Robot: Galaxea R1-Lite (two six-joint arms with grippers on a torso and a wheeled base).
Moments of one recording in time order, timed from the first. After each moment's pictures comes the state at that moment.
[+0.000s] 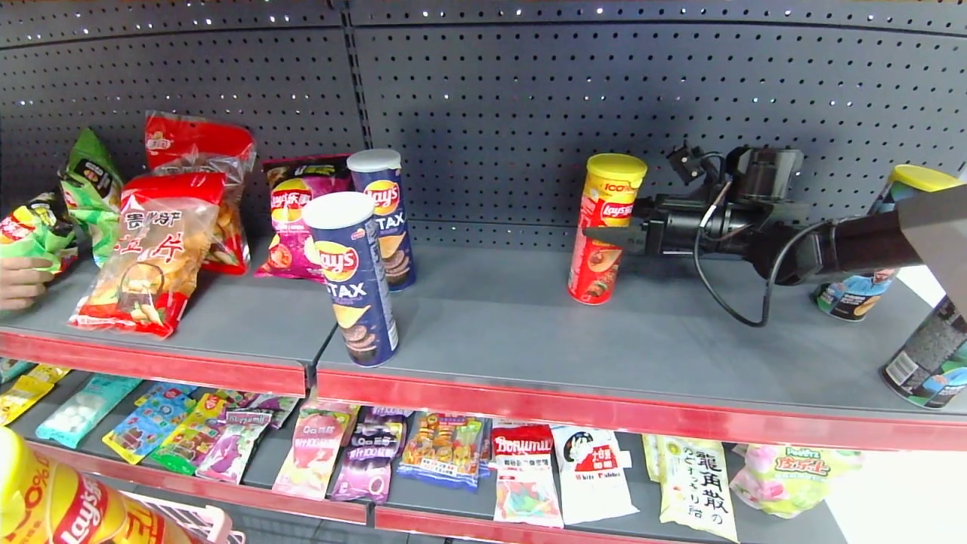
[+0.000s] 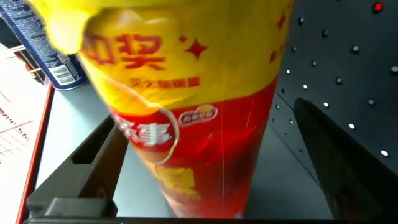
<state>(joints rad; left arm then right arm) -0.16 0.50 -0.34 0.04 -0.34 0.07 0.11 2.21 -1.55 -0.50 0.97 -0.15</state>
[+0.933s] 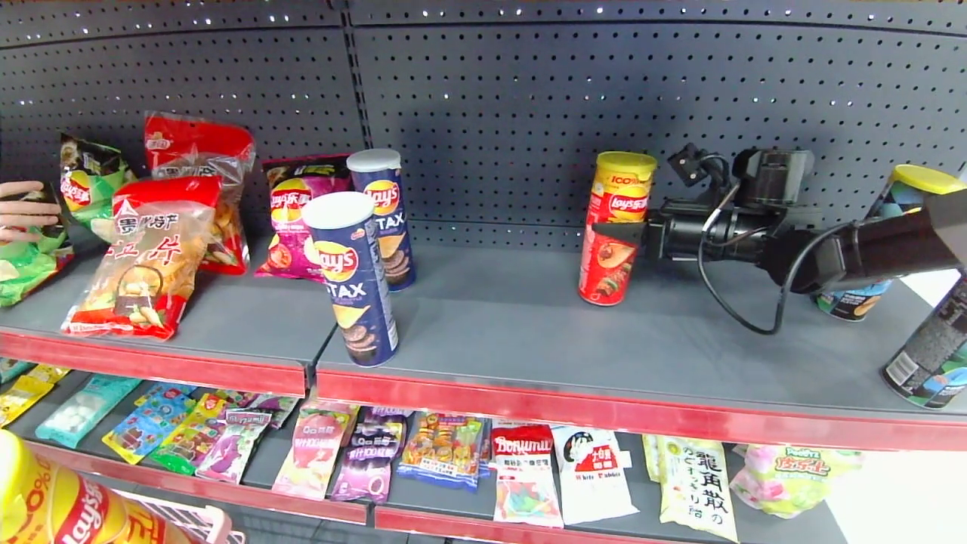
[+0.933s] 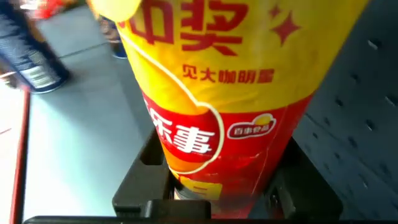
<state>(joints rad) -0.16 0.49 -0.33 0.04 -0.34 0.06 0.13 2.11 -1.41 -0.51 0.78 -0.15</state>
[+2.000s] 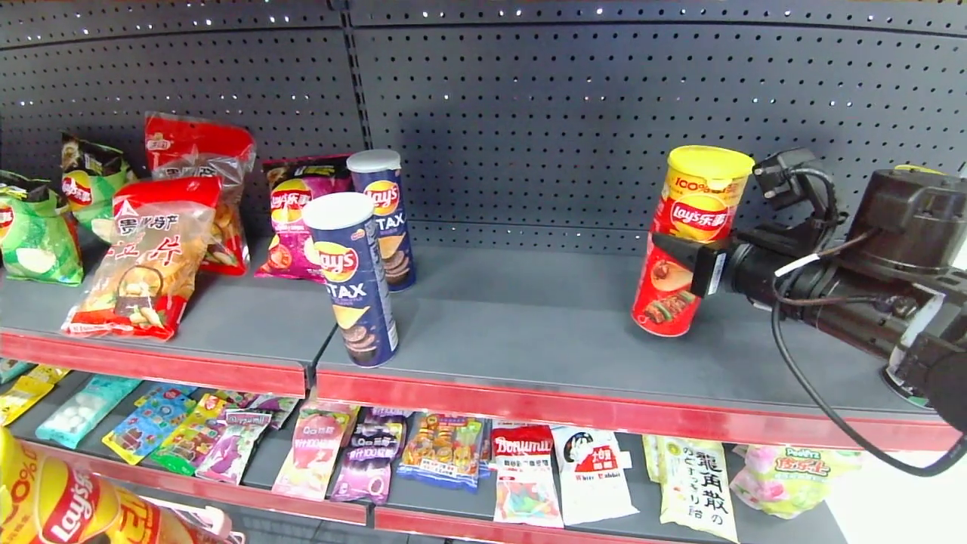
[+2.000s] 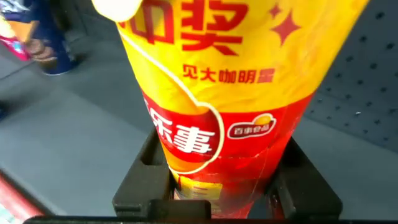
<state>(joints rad) -0.16 0.49 -0.34 0.01 -0.34 0.06 0.33 1.63 -0.74 -0.82 0.06 -0.07</state>
